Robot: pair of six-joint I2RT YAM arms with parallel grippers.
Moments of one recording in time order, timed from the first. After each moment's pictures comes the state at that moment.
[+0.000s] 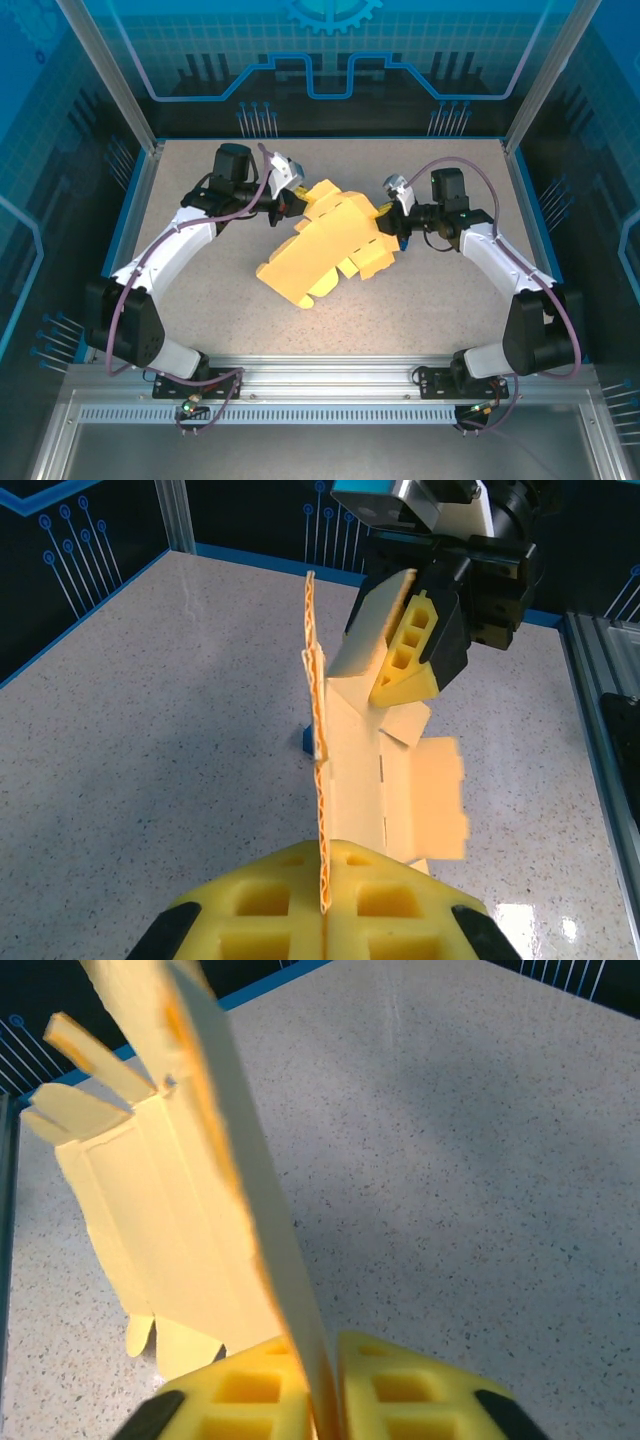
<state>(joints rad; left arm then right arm) -0.28 1.48 1.23 -0.33 0.88 0.41 0.19 1.41 0.99 -0.30 -0.82 -0.36</state>
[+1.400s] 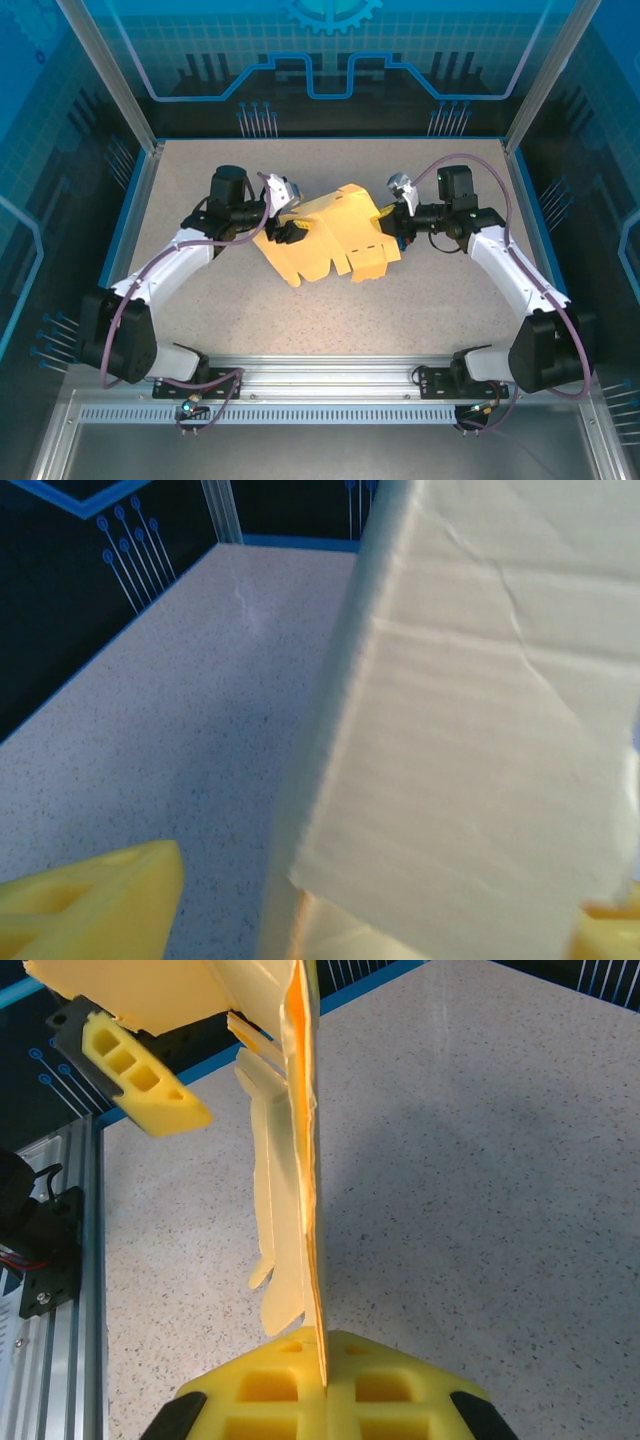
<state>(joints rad) -0.28 1.40 1.01 -0.11 0.78 0.48 0.19 1.32 1.05 -0.47 -0.92 -0.34</state>
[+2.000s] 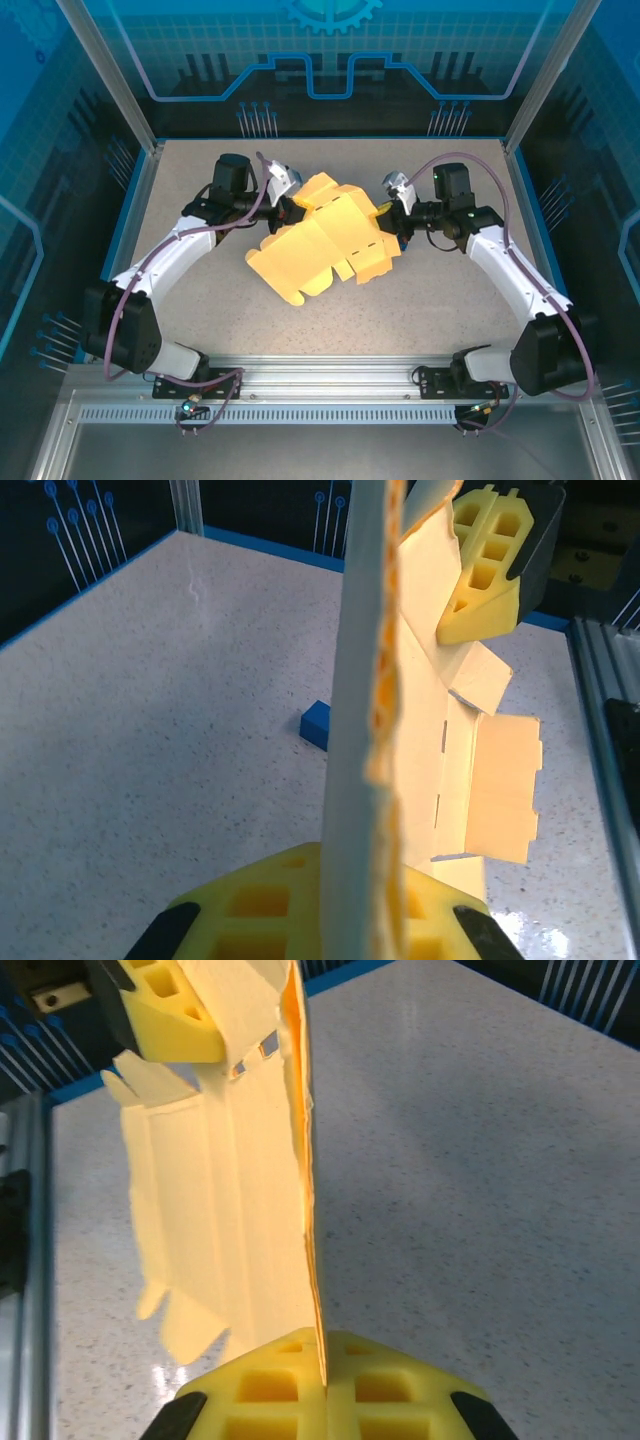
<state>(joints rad) -0.29 1.45 1.13 -0.25 0.86 0.32 0.24 1.31 1.07 -0.47 -0.77 -0.37</state>
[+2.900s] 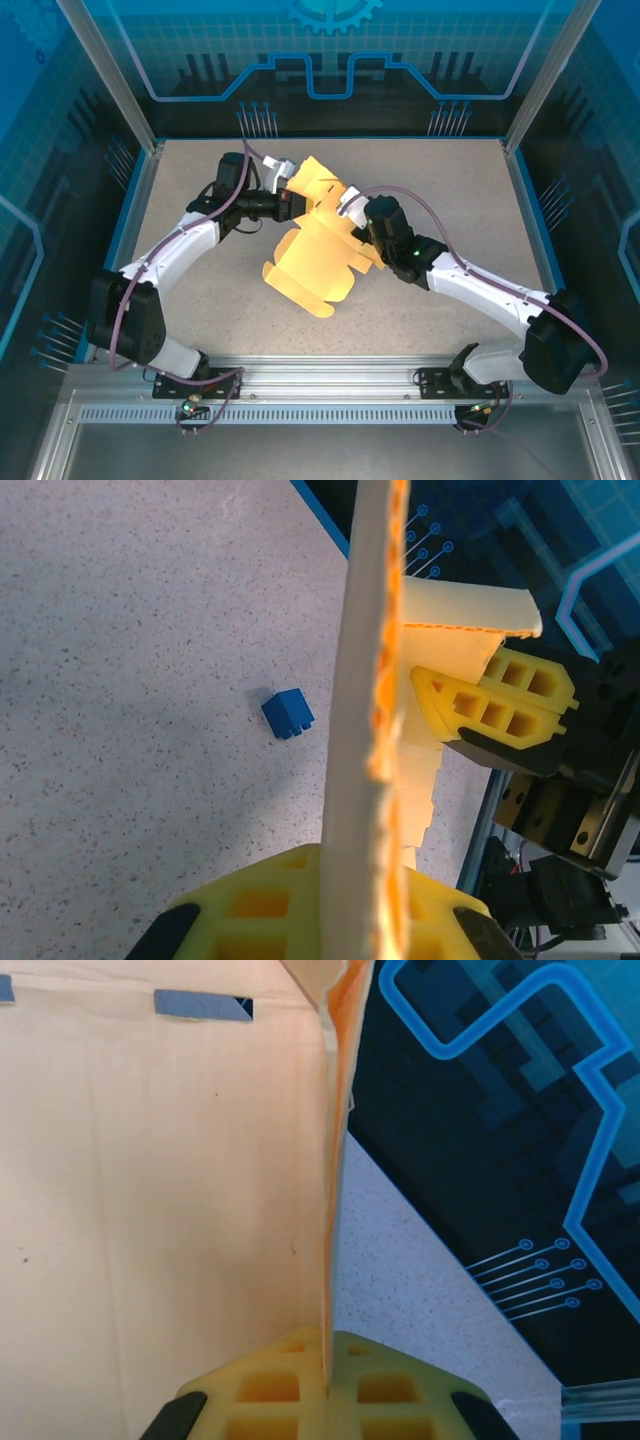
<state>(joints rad) -0.28 1.50 1.14 -0.21 0.81 -0.32 0.74 1.33 0.93 -0.06 0.50 -0.51</state>
